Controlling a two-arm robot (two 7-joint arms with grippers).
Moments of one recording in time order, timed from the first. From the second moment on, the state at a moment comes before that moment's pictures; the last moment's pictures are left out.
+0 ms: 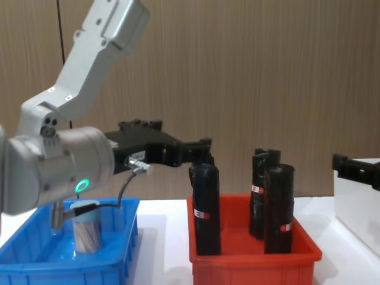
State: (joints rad) left arm -0.35 0.34 0.44 -1.55 -0.22 0.10 -0.17; right arm 0.04 0.33 -0.21 -1.70 0.29 0.03 0.08
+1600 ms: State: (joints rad) left arm -0.24 0.38 0.45 -1.63 -0.20 0.01 -0.01; right arm 0.01 0.34 -0.22 -1.73 0.29 0.03 0.09
